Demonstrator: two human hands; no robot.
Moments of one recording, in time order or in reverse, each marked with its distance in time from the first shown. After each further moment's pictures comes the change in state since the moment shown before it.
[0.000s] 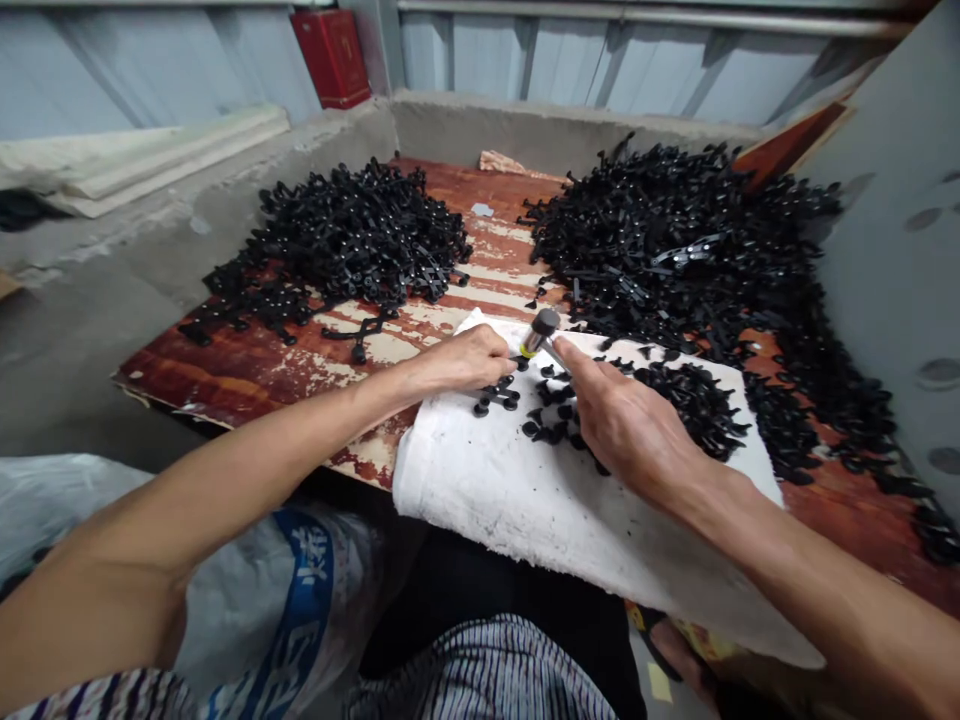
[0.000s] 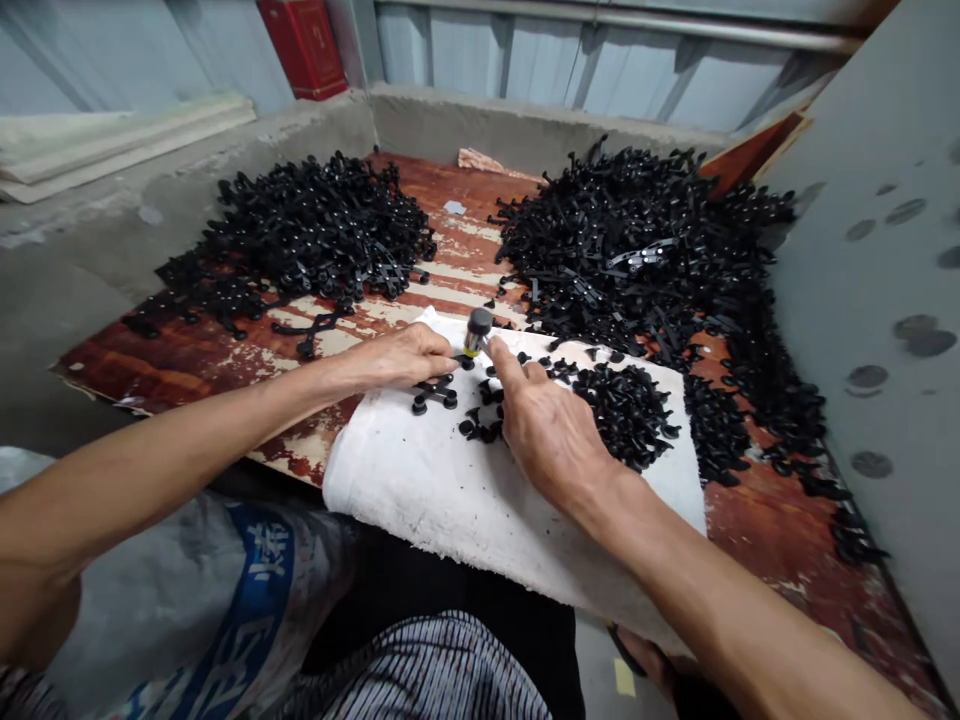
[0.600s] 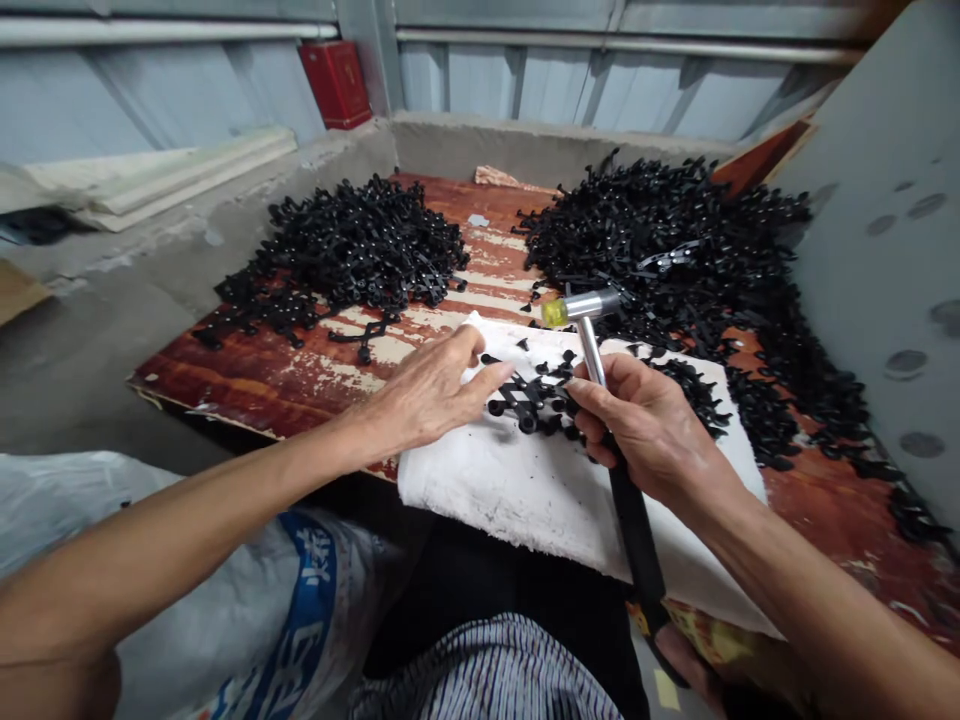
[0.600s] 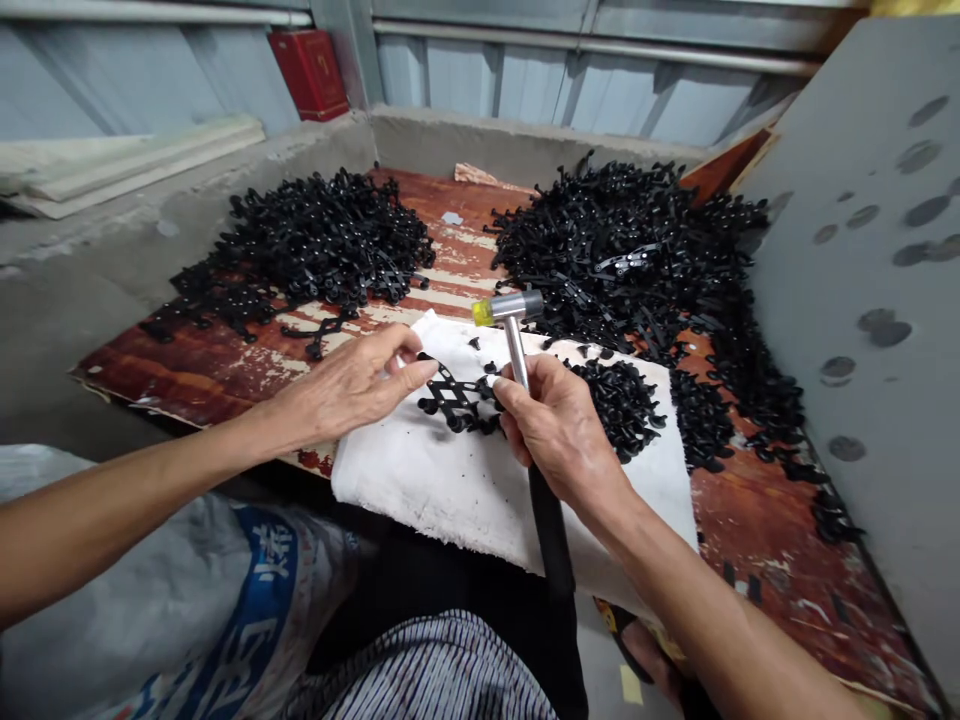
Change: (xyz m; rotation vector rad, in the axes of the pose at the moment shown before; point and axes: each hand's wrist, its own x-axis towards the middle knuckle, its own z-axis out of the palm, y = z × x) left_hand -0.071 0.033 0.001 0.166 0.297 -0.012; right_hand -0.011 -0.030 -0.004 0.977 -0.037 0.606
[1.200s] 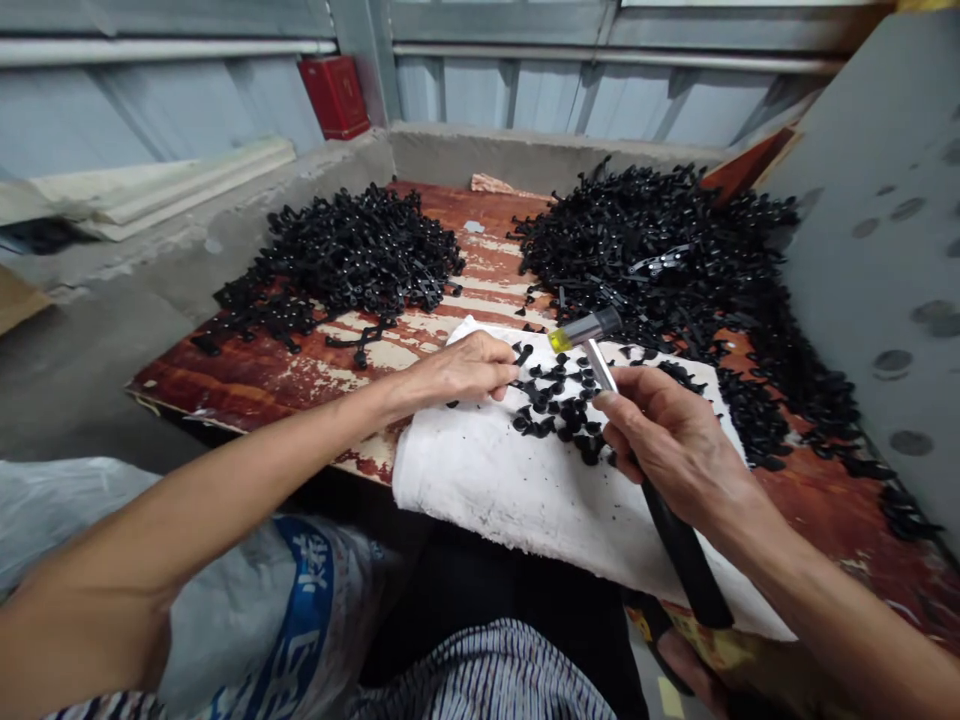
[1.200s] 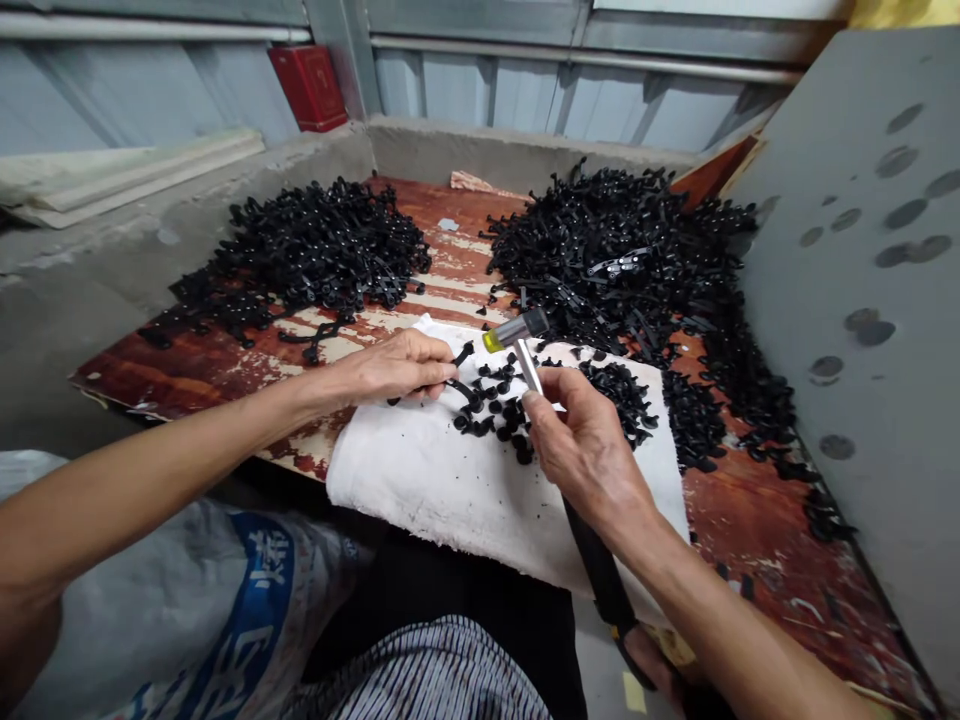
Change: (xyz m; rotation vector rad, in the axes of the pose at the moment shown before) left_hand 0.045 -0.006 0.014 -0.263 -0.339 0.065; right_hand -0.014 0.008 -0.026 -0.203 0.096 -0.083
